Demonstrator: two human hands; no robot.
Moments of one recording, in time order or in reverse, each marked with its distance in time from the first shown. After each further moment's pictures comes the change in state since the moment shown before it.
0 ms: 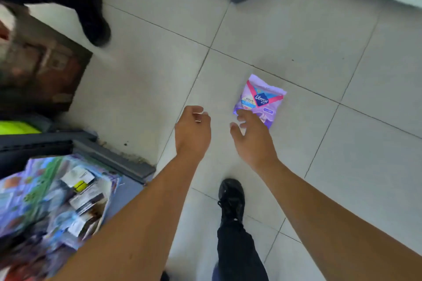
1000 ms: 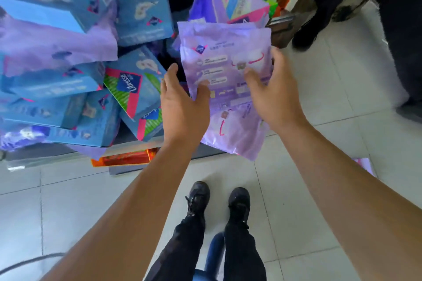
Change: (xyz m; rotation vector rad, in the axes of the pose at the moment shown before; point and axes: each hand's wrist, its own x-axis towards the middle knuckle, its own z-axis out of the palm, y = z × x) left_hand -0.249 -0.203 -0.459 -0.396 0.825 -0.143; right_hand -0.317 -0.350 0.225 -0.094 -0.437 -0.795
